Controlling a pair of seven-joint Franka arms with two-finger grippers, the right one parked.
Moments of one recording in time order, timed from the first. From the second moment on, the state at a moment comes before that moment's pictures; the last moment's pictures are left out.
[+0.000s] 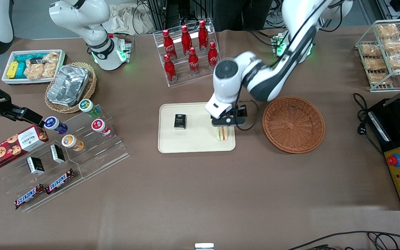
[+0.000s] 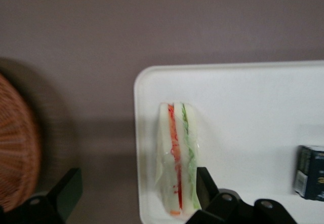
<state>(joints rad) -0.28 0.32 -0.50 -1.87 0.35 2.15 -0.96</state>
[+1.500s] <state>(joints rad) 0.03 -0.15 -0.24 -1.87 0.05 1.77 -0.18</state>
